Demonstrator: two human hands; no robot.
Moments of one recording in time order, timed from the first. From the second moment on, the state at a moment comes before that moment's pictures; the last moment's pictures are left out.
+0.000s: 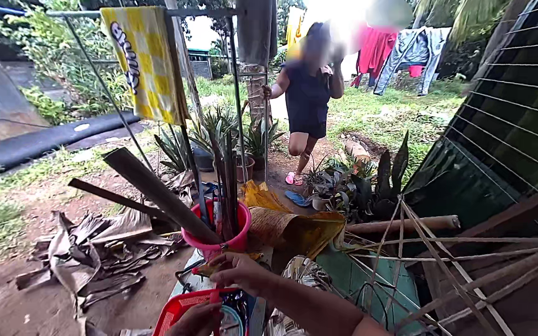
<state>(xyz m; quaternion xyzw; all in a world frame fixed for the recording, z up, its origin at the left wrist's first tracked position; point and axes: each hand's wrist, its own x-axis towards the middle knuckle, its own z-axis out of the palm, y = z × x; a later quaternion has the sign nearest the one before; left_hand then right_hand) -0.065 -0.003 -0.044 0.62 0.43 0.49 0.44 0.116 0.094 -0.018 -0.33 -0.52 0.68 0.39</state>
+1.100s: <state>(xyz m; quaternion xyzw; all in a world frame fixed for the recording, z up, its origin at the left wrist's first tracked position) -0.128 -0.016 -0.238 0.14 0.62 0.51 0.58 0.086 0.089 -0.251 -0.53 -0.79 0.29 -0.12</state>
